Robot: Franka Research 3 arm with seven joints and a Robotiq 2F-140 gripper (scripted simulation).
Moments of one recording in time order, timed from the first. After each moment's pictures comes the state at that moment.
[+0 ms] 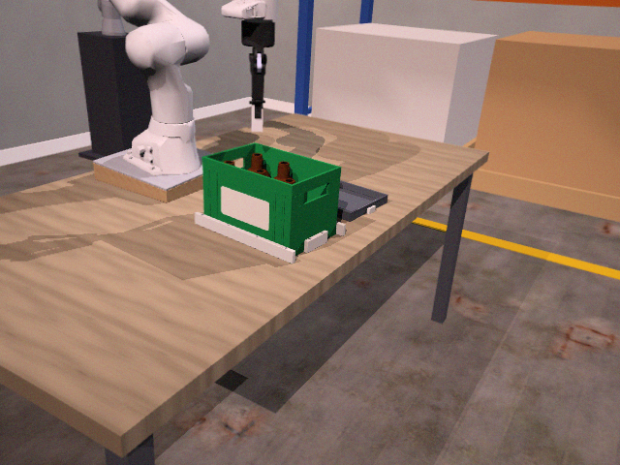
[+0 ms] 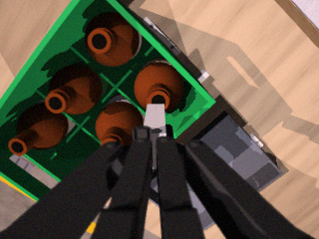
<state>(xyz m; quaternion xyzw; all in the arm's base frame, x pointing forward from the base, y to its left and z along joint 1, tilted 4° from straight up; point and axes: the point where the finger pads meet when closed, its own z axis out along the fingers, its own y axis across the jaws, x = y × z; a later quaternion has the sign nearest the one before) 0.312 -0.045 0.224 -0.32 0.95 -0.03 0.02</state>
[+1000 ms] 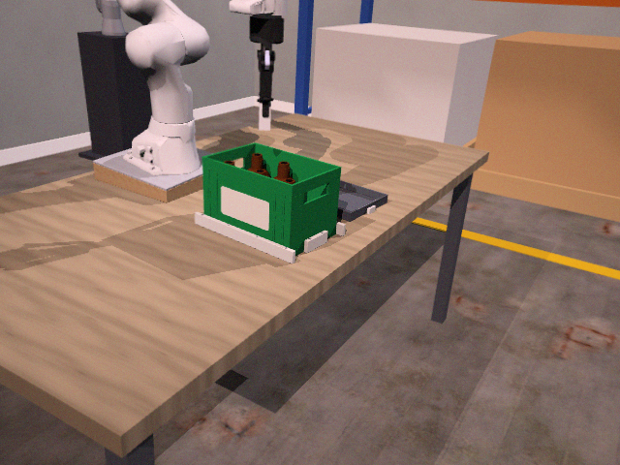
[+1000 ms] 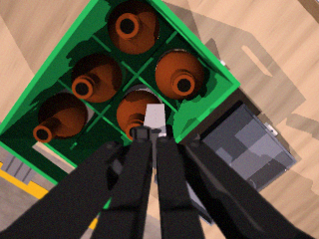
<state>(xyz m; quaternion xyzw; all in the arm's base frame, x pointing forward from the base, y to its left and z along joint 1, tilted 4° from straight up) 0.344 -0.060 0.239 -0.32 0.95 -0.03 0.02</state>
